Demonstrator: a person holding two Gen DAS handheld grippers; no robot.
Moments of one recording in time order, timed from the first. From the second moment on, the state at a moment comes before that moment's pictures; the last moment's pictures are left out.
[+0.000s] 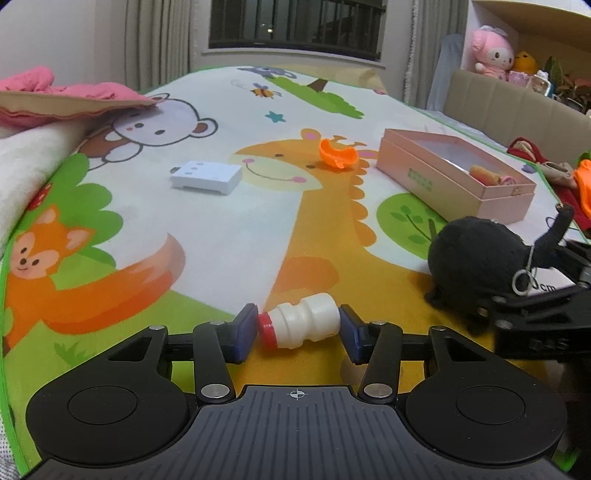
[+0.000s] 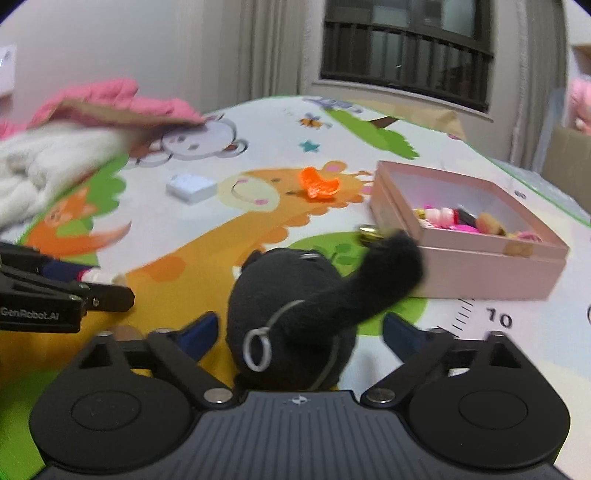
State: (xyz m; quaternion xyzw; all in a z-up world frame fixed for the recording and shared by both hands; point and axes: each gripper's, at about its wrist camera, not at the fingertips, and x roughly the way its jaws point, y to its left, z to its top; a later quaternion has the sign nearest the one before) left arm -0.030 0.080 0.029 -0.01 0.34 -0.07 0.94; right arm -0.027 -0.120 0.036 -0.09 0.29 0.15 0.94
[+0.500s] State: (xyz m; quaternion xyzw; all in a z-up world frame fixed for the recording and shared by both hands) left arm -0.037 0.024 0.035 0.00 0.34 -0.18 0.92; right arm -0.066 -0.178 0.061 -0.09 0.32 0.11 0.94
